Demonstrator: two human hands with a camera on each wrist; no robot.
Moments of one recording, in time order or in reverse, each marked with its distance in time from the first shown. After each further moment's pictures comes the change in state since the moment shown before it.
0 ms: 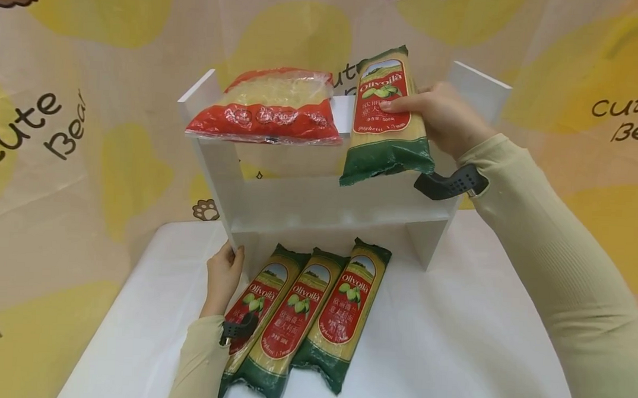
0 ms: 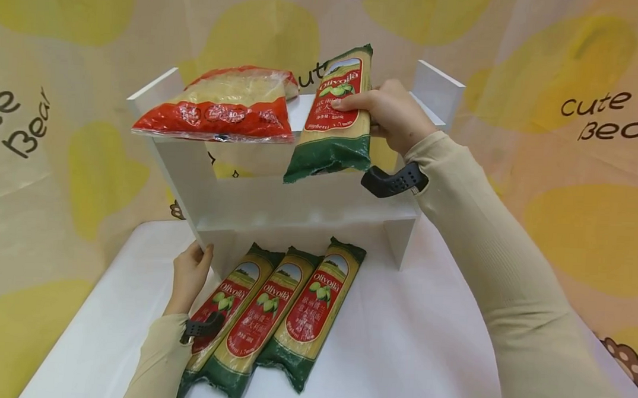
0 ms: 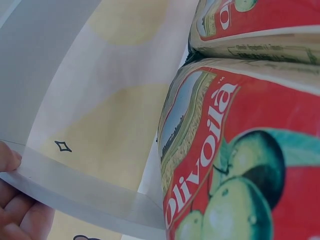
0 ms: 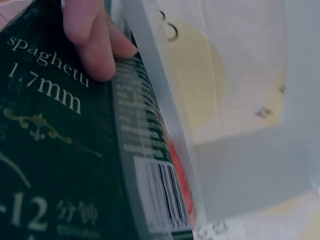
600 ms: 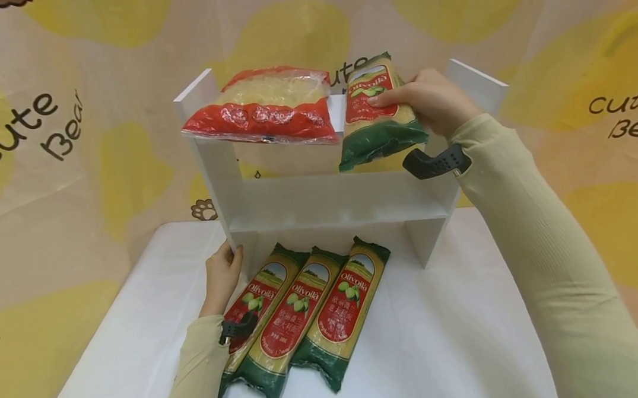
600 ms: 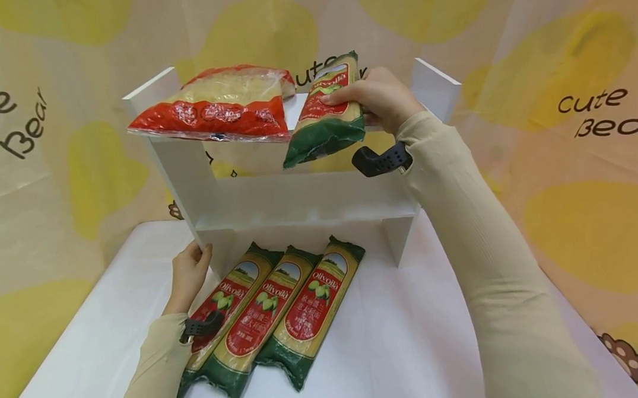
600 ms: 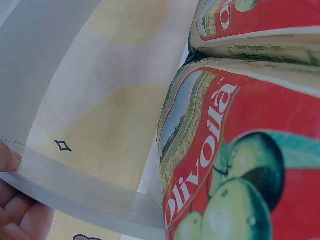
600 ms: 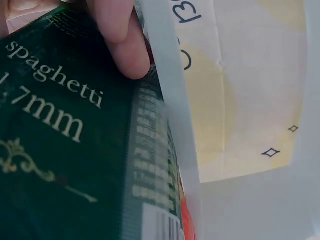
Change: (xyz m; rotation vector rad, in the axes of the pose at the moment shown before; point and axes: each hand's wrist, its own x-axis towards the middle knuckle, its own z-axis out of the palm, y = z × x) left_hand 0.000 0.002 0.001 0.002 0.009 0.011; right_hand 0.018 -0.016 -0.001 -0.180 -0.013 0.077
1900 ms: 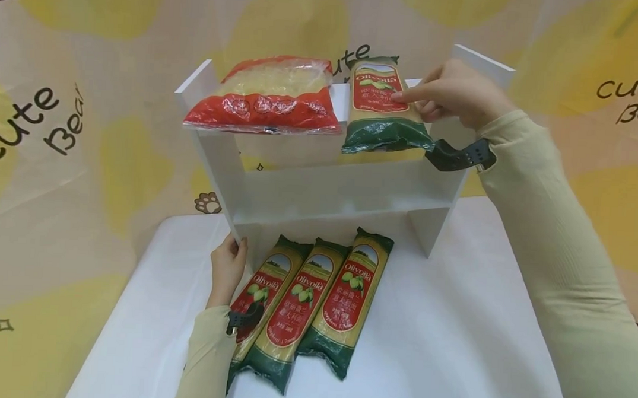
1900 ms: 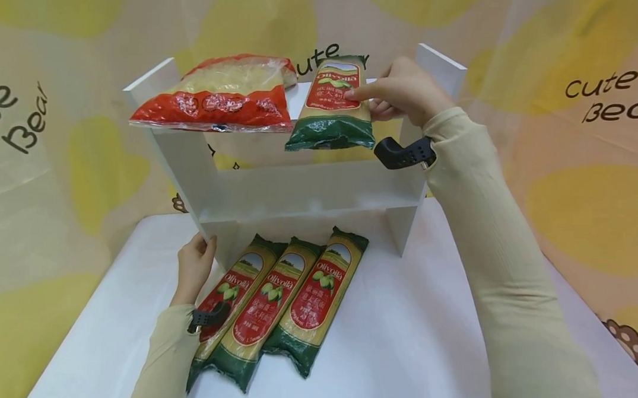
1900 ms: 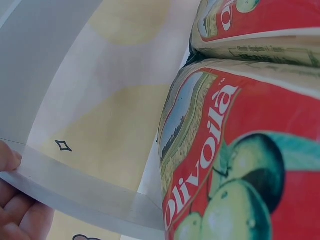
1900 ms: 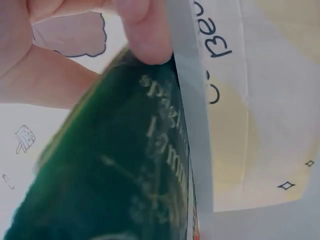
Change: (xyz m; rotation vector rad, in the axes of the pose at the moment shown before) left_hand 0.002 0.002 -0.003 0.002 0.015 -0.012; right_hand -0.003 0.012 -0.023 -0.319 0.087 -0.089
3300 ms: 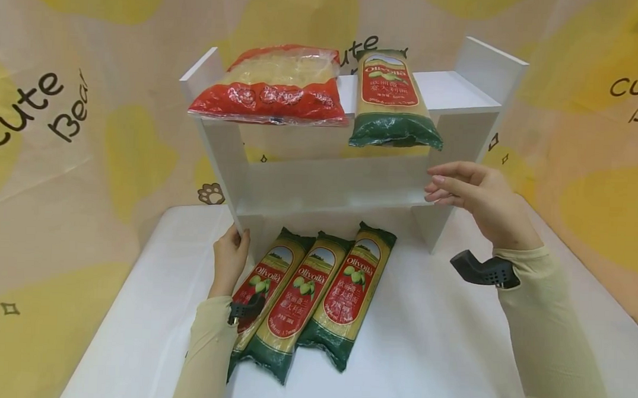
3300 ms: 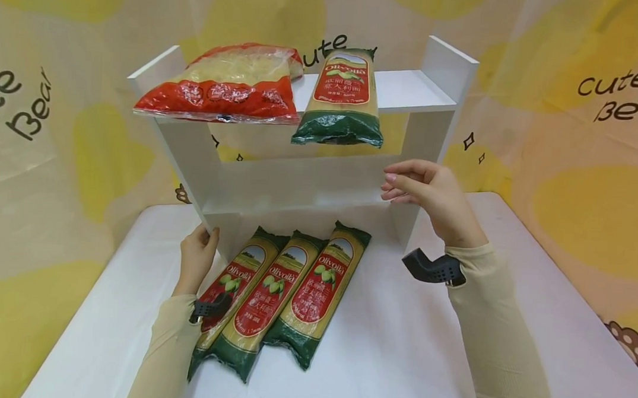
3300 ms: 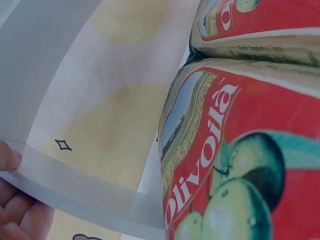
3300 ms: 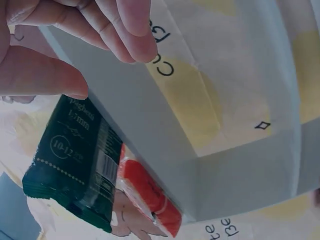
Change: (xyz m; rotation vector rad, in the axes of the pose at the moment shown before) left_hand 0.001 -0.002 -0.004 0.003 -0.012 -0.020; right_hand -0.081 0.111 0.066 0.476 0.047 -0.223
